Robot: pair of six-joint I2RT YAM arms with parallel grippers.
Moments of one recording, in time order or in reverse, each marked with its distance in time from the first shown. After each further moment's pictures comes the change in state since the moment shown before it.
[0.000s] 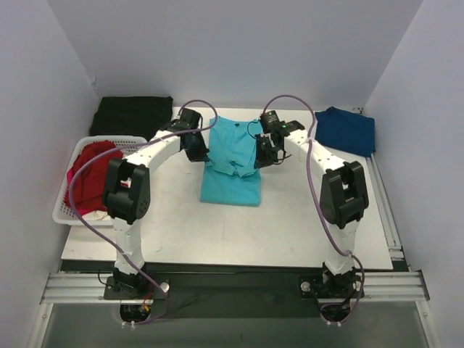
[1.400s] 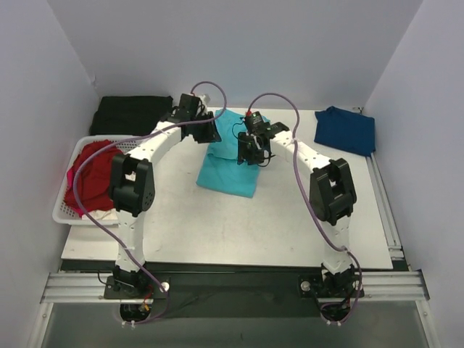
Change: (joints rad) left arm 0.041 0.130 0.240 0.151 0.227 0.237; right arm 0.068 0.109 0.109 0.088 0.061 0.019
